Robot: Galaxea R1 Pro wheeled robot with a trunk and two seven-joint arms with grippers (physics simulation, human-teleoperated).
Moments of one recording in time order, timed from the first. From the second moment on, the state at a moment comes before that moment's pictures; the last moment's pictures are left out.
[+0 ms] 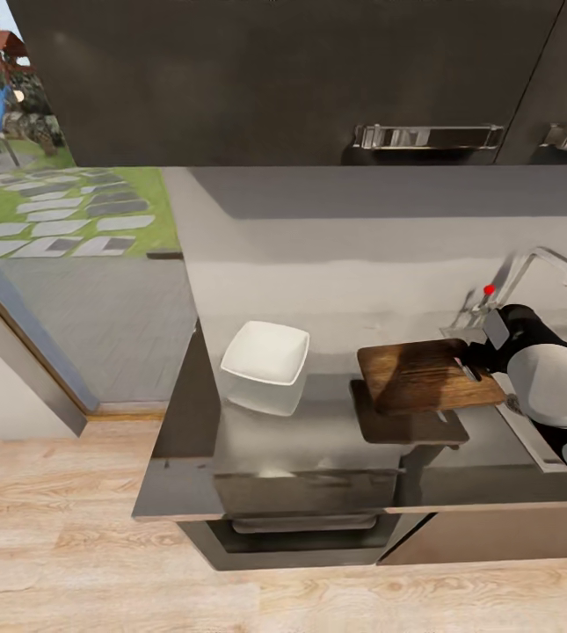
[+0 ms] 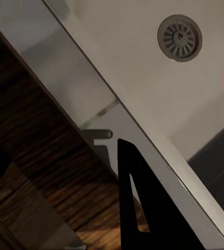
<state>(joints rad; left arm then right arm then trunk) 0.01 0.00 0.00 0.03 0.00 -0.20 -0.06 -1.45 -0.22 -0.87 -0.28 0.56 0.85 -0.35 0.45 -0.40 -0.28</state>
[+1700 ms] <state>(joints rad) 0.01 0.00 0.00 0.03 0.00 -0.20 -0.06 -1.45 -0.21 -0.93 -0.27 0.49 0.84 -0.35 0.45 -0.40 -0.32</state>
